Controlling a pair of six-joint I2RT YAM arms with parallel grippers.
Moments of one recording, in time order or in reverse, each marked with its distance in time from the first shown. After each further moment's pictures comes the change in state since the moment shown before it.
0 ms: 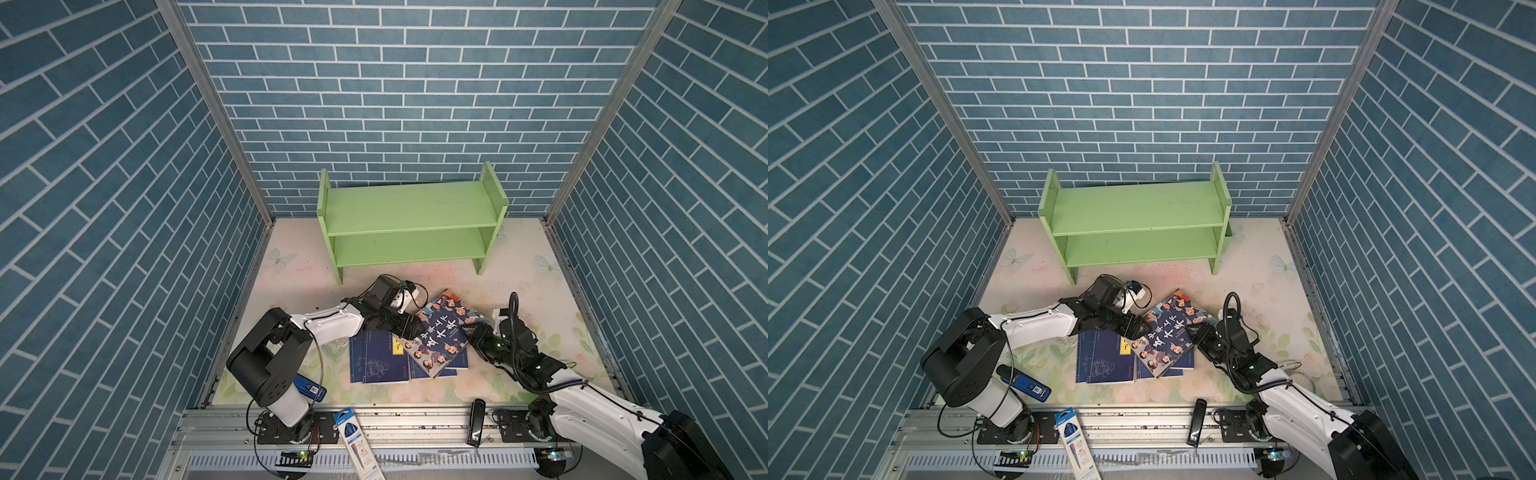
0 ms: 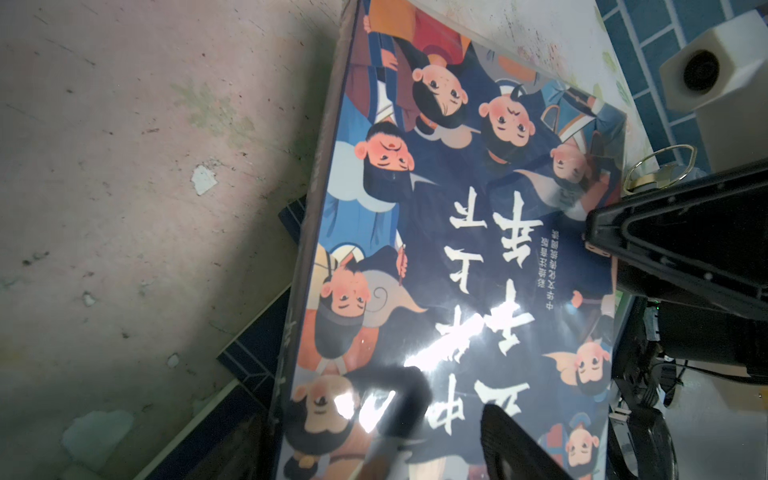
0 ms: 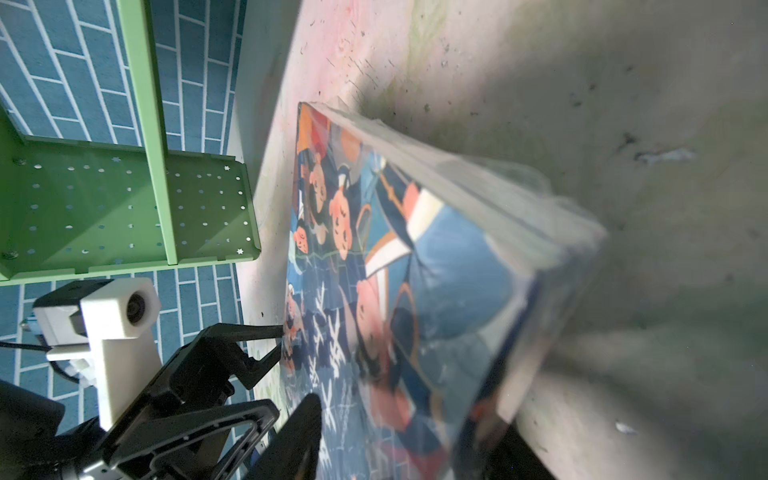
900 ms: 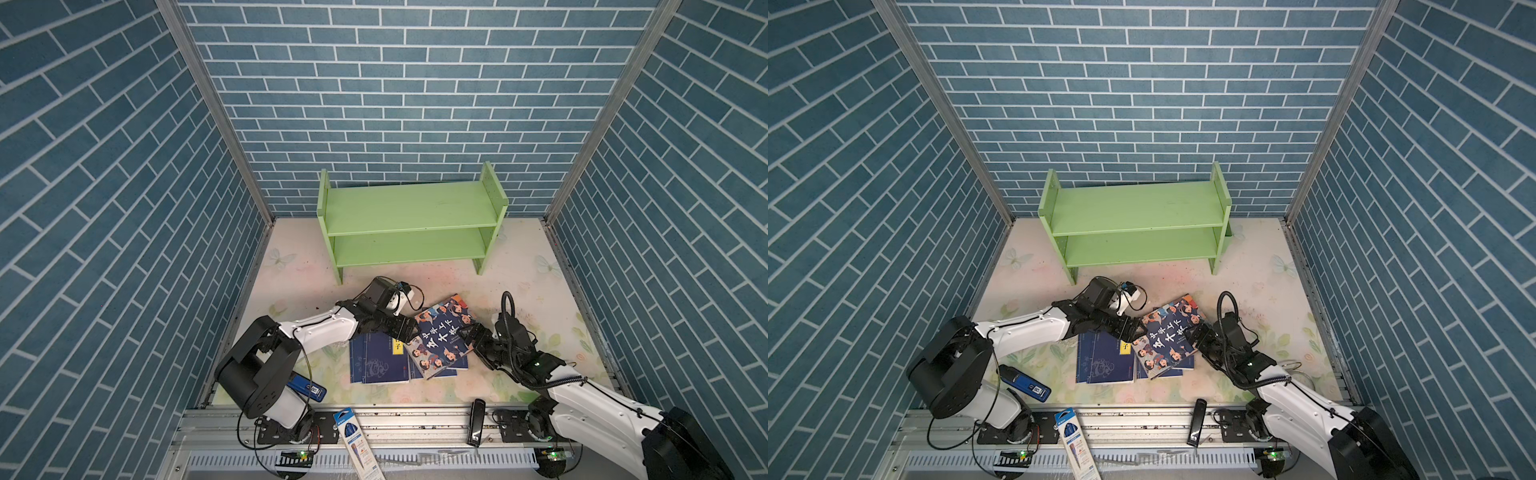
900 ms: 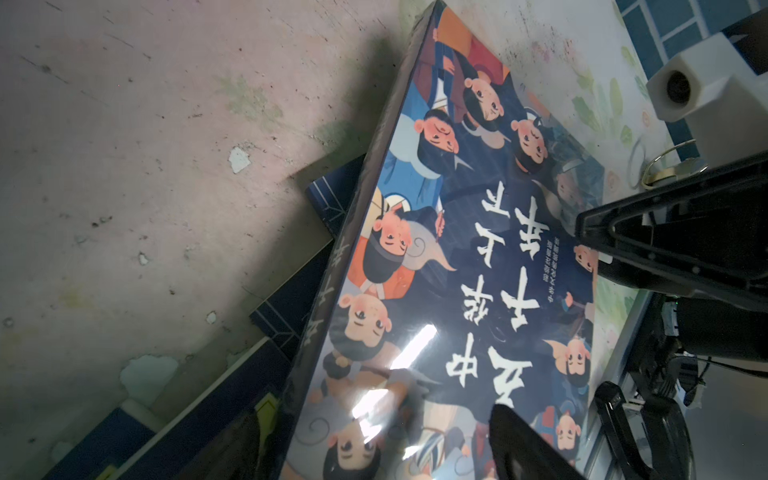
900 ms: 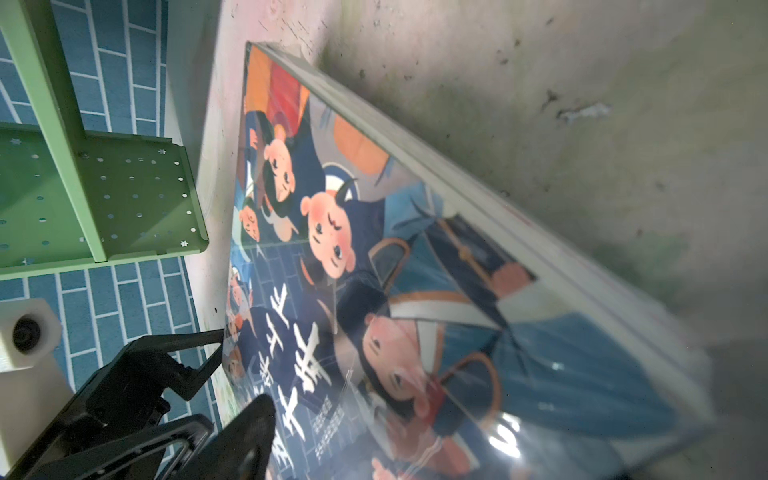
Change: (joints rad) left arm 0.006 -0.078 -0.041 -0.043 -0.048 0.012; right arm 0.006 0.020 0.030 -0.146 0.013 -0.013
